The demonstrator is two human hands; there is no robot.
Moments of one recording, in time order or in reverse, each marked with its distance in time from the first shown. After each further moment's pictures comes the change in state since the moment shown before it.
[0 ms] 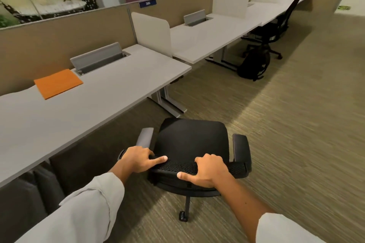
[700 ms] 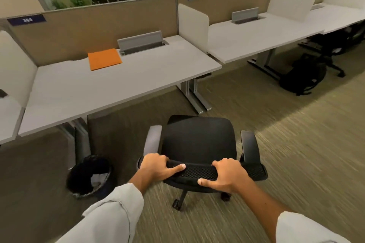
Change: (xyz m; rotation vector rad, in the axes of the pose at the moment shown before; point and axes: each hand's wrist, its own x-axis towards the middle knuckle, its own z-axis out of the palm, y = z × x) left_hand -0.041 0.144 0.038 -0.133 0.100 -0.300; right_hand -0.022 0.128 -0.005 -0.004 -0.023 -0.314
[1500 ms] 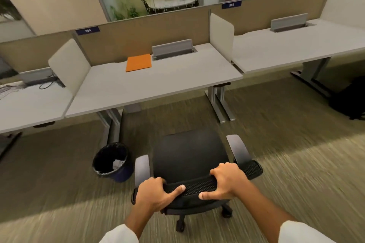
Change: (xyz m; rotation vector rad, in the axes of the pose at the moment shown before) left_hand -0.067 0.160 0.042 -0.121 0.222 -0.491; right_hand -0.013 0.123 -0.028 -0.051 -0.013 -0.417
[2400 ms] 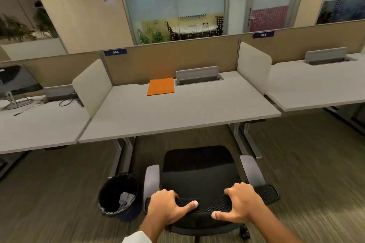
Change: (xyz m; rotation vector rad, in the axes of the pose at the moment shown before) left_hand 0.187 -0.078 -0.041 -0.034 0.000 -0.020; right_hand 0.211 0.009 -0.013 -0.036 -0.037 -0.008
